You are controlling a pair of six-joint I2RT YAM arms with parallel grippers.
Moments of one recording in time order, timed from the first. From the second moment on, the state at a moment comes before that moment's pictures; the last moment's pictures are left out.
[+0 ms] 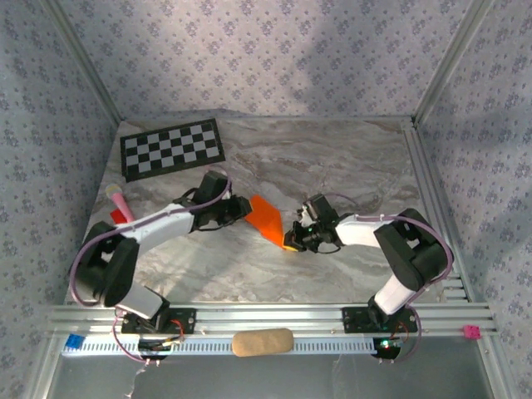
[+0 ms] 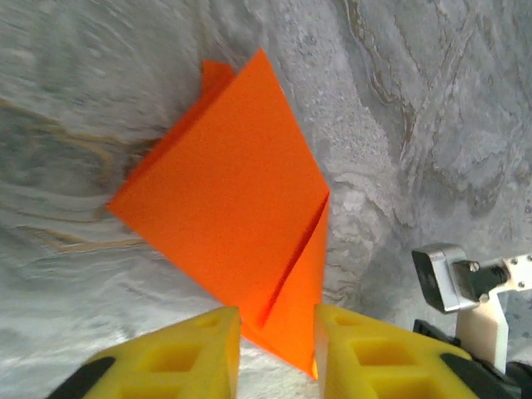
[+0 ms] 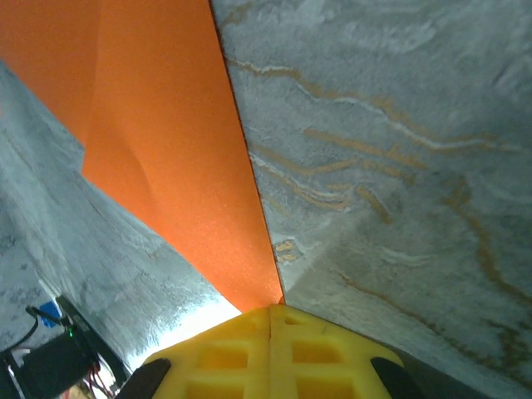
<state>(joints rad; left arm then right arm) -0.58 1.52 0.84 -0.17 0.29 -0.95 0.59 1.62 0.64 -0.04 -0.54 0.89</state>
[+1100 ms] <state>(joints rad) -0.61 1.82 0.95 -0.12 0.34 -0.94 0.61 1.59 0.61 -0.02 -0.54 0.93</state>
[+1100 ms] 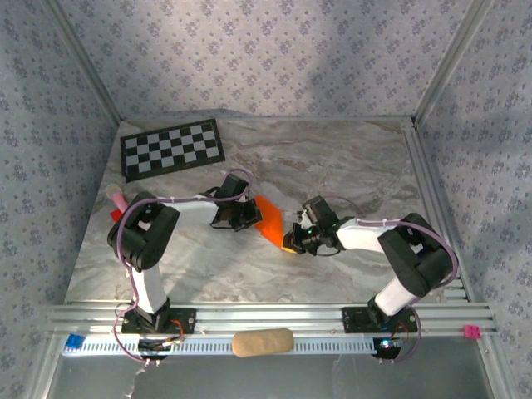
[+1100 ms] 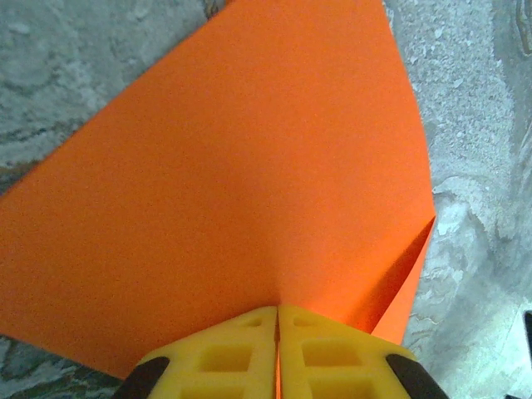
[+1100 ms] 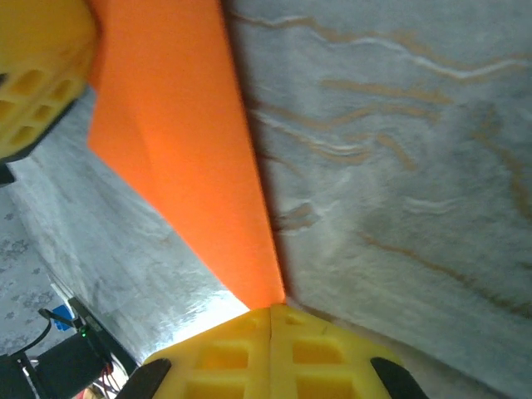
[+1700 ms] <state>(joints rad) -0.61 1.82 0.98 -0.20 0.35 -0.79 0.64 1.51 0.63 -0.16 -0.52 0.86</state>
